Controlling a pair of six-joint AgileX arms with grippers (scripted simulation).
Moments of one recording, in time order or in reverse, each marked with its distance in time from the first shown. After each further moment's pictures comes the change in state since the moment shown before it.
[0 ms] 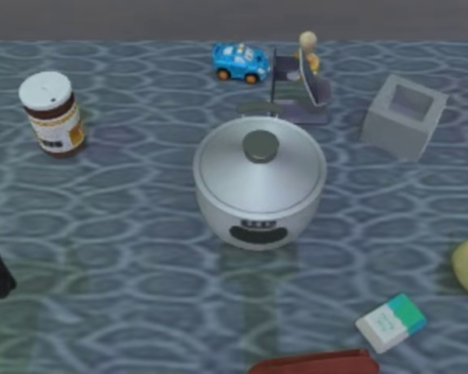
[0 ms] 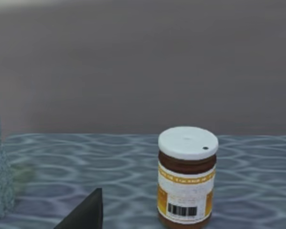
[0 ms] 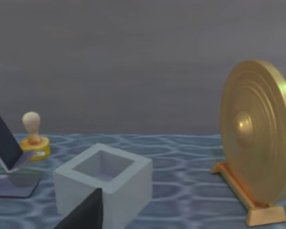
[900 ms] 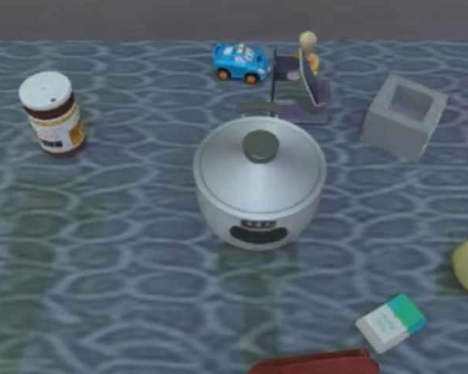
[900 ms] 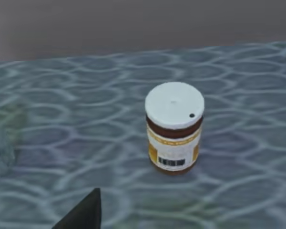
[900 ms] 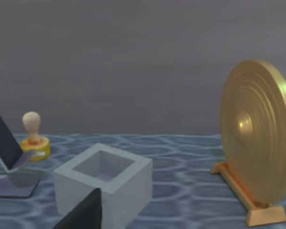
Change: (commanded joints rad) left arm -0.033 0.745 0.769 -0.470 0.019 0.075; right arm 0.000 0.000 0.000 0.000 0.000 0.000
